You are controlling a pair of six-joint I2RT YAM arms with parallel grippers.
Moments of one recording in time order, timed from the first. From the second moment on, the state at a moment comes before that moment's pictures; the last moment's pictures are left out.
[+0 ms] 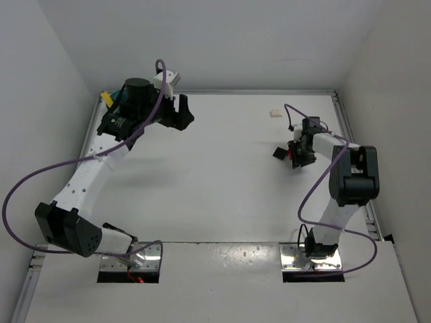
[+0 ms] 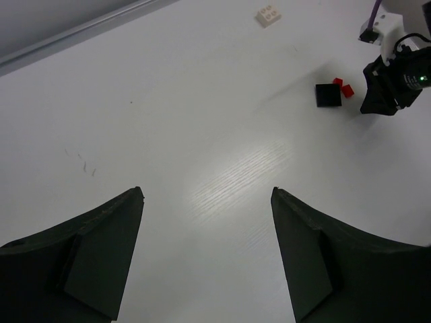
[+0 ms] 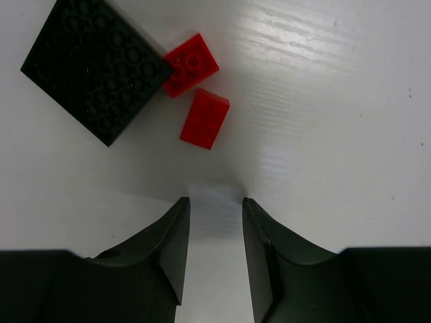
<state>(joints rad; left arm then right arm) -0.31 1.36 1.44 -0.49 0.31 -0.02 -0.06 1.81 1.03 -0.43 -0.03 -0.24</state>
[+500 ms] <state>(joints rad) -0.31 1.36 1.44 -0.47 0.28 -0.06 -0.06 1.95 1.19 -0.44 -0.06 -0.11</state>
